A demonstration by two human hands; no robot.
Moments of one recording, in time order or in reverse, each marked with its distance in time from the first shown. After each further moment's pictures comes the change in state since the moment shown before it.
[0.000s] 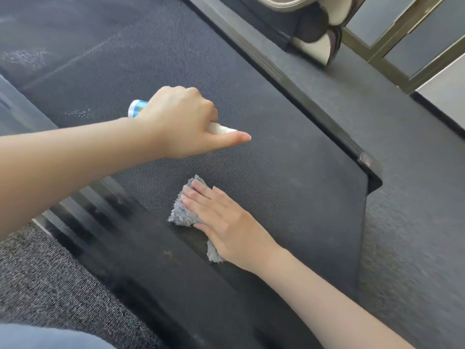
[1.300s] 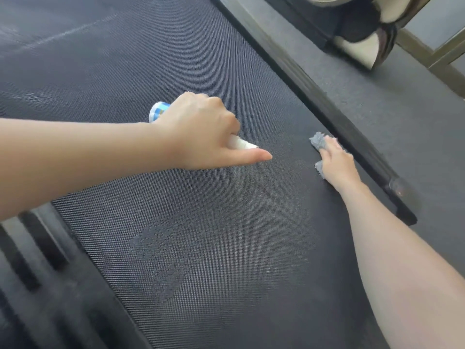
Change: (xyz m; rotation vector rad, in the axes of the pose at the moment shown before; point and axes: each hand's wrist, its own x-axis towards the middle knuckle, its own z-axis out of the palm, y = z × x) left_hand 0.067 0.047 0.044 0.090 -0.030 -0.013; right_hand -0.019 0.313 -0.057 0.062 -0.024 0.902
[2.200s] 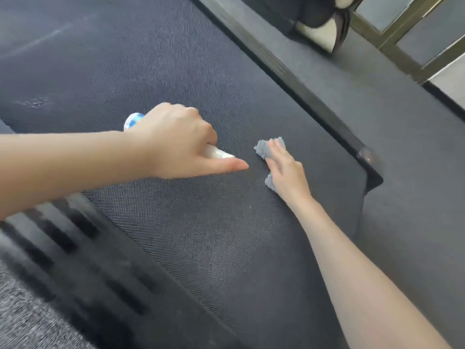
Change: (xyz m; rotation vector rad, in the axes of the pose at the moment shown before) left_hand -0.056 -0.010 -0.025 -0.039 -0.179 0.086; right_hand -0.125 -0.097 0.031 0.223 0.077 -0.106
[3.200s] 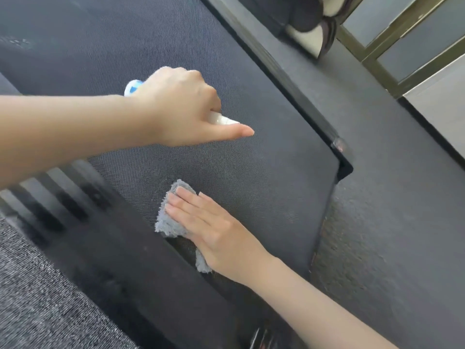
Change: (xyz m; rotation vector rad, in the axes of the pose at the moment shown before) left_hand -0.017 0.050 -0.002 -0.093 0.173 -0.079; right_hand -0.160 -0.042 0.029 -0.152 -0.214 -0.856
